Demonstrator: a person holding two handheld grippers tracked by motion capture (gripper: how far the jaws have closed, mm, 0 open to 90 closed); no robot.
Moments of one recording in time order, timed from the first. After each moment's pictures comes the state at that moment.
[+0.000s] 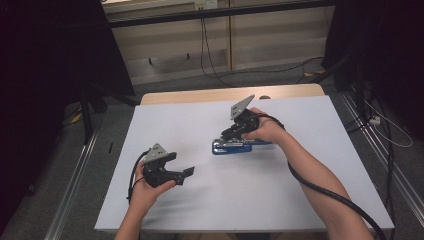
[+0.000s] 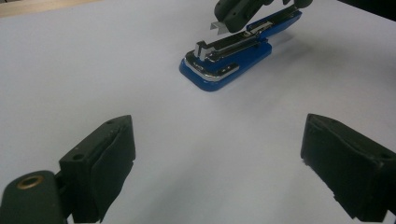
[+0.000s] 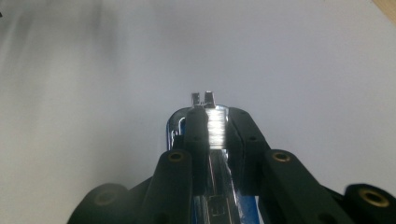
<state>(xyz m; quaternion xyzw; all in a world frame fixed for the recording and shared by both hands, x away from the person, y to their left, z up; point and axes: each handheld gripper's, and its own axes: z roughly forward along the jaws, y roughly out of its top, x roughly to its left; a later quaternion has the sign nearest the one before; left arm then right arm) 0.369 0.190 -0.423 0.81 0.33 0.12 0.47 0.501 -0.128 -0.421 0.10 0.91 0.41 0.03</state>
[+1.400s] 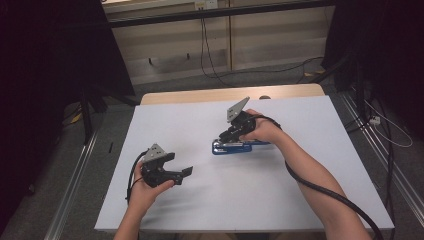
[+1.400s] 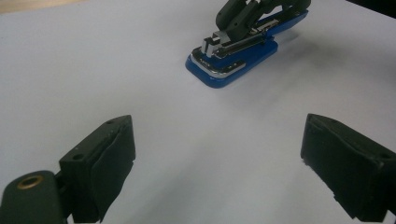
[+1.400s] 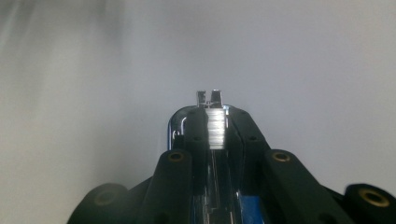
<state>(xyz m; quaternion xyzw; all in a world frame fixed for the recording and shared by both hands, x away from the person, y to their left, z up) 0.370 0.193 -0.425 0.81 0.34 0.12 0.47 0.505 -0.120 -0.428 0.08 0.91 0.40 0.02</state>
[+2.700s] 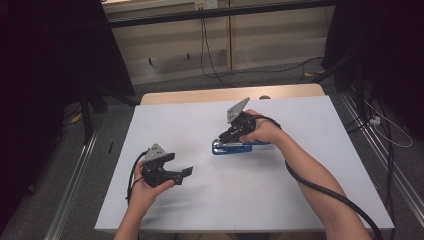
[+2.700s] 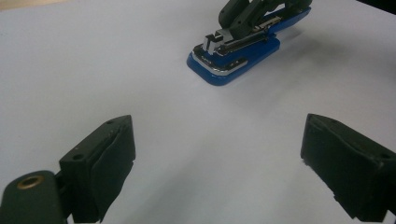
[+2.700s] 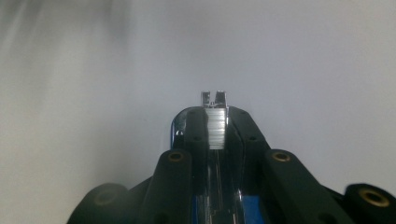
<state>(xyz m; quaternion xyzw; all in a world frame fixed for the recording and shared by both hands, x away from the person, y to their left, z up) 0.371 0.193 -0.426 0.81 0.34 0.12 0.47 0.505 -0.119 -0.429 0.06 0.91 0.40 0.02</state>
